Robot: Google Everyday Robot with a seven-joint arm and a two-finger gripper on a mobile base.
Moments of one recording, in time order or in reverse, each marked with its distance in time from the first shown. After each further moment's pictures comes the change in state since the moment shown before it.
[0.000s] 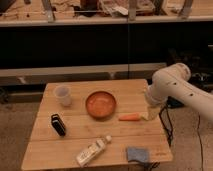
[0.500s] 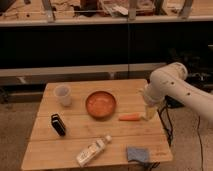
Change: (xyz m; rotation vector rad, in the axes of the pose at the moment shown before) arm -0.010 -0.007 0.002 0.011 -0.014 -0.029
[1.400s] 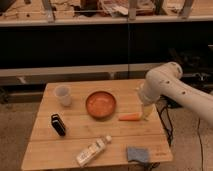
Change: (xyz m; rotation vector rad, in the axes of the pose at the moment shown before) arm -0.019 -0.012 0.007 0.016 -0.022 -0.051
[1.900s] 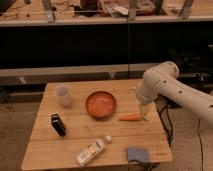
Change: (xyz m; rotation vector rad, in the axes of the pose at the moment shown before) arm -0.010 -0.008 0.003 0.007 -0.010 -0.028
